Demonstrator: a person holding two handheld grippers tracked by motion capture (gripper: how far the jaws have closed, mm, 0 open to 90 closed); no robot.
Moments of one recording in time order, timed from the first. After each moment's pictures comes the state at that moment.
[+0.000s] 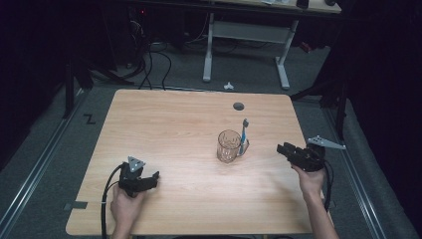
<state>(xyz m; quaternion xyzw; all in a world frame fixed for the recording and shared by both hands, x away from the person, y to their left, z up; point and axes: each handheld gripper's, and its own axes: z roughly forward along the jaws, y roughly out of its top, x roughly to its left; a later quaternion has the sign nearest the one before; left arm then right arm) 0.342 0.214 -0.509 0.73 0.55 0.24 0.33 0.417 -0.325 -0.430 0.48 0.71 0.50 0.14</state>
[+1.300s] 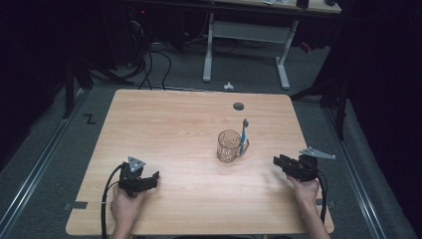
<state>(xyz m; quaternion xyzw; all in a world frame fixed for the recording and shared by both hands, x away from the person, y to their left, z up) 0.342 0.214 -0.509 0.73 0.55 0.24 0.33 0.408 -0.322 -0.473 0.49 0.73 0.46 0.13</state>
